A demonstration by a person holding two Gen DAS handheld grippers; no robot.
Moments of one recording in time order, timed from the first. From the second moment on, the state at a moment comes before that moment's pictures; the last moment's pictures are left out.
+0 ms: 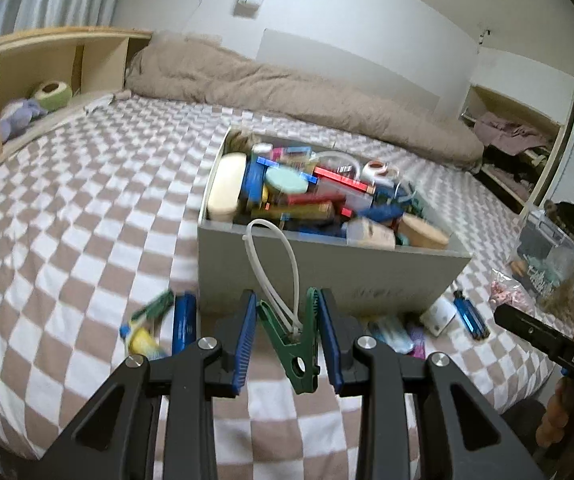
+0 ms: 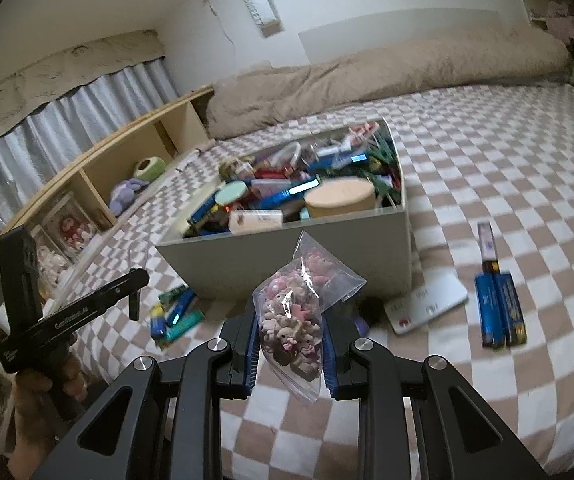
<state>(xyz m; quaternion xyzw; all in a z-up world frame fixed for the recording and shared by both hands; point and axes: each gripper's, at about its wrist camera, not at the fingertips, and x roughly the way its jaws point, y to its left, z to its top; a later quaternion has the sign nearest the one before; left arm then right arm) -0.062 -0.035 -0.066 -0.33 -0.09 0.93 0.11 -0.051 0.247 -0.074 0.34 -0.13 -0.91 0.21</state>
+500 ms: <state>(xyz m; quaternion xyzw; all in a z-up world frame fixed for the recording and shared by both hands) -0.130 -0.027 -0.028 -0.30 -0.09 0.94 0.14 -0.096 0.245 -0.040 0.31 -0.13 -0.91 0.23</state>
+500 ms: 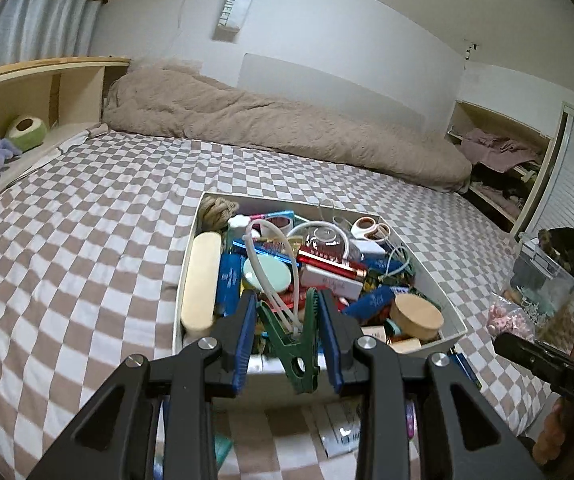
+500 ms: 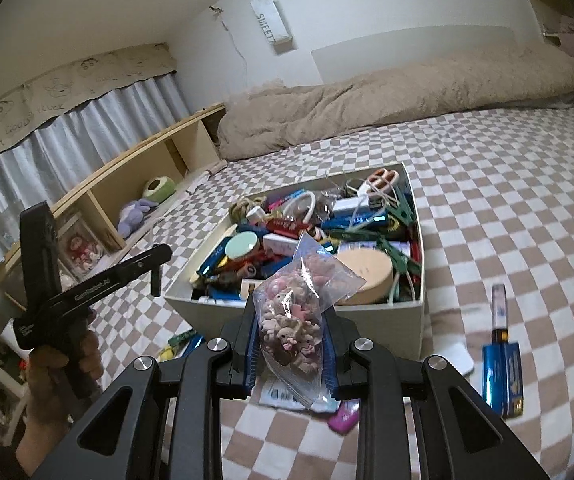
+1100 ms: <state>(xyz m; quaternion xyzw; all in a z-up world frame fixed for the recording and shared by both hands) -0.210 -0.008 -0.028 -0.34 -0.06 0.93 0.14 -0.113 0.258 -0.040 0.32 -0.16 -0.91 0.22</state>
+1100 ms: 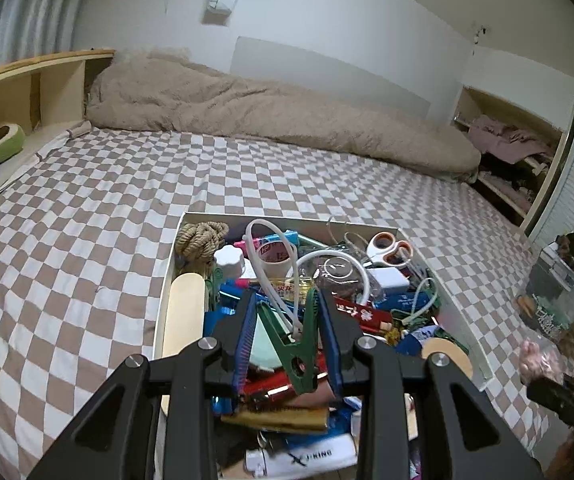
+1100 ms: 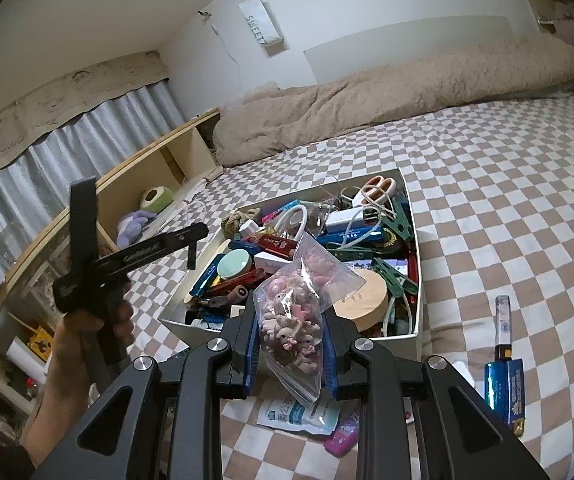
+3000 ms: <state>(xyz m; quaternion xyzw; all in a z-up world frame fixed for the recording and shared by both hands) -0.176 -0.009 -0.054 -0.35 -0.02 0.93 0.13 -0.336 0.206 -0.058 0.45 -0.10 -0.88 0.15</state>
